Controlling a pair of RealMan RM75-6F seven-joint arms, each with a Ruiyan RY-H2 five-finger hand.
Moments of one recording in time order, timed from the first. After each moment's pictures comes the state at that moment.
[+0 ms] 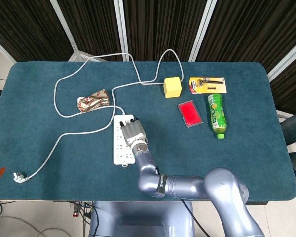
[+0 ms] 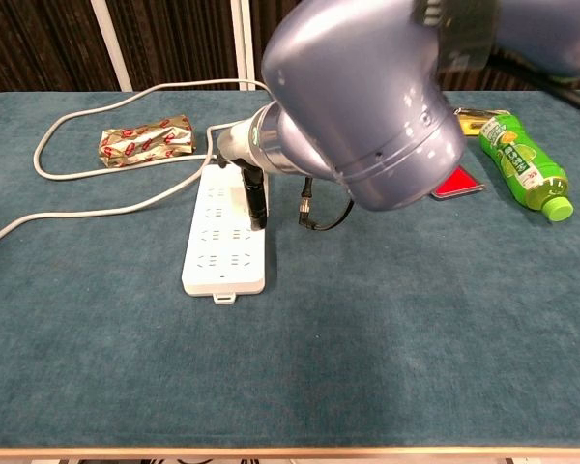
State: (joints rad) left arm -0.03 -1.10 -0.11 -1.63 1.34 1.52 0.08; right arm 1.50 -1.85 0.38 -1.26 0.07 0.92 -1.20
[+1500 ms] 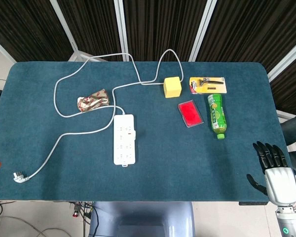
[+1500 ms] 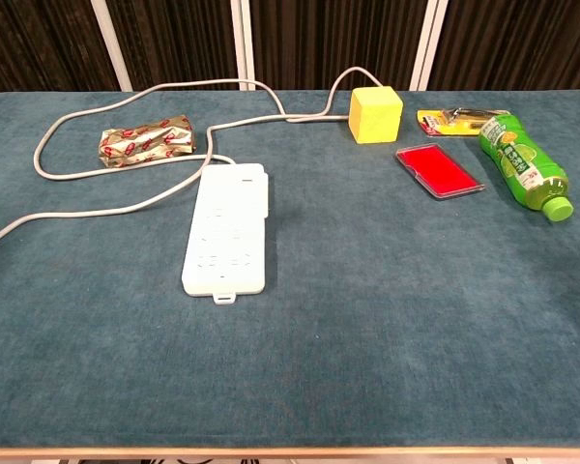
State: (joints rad) left arm -0.03 -1.12 -0.14 -1.54 1.39 1.58 -0.03; right arm 0.16 -1.19 -0.12 -1.59 -1.57 1.76 -0.10
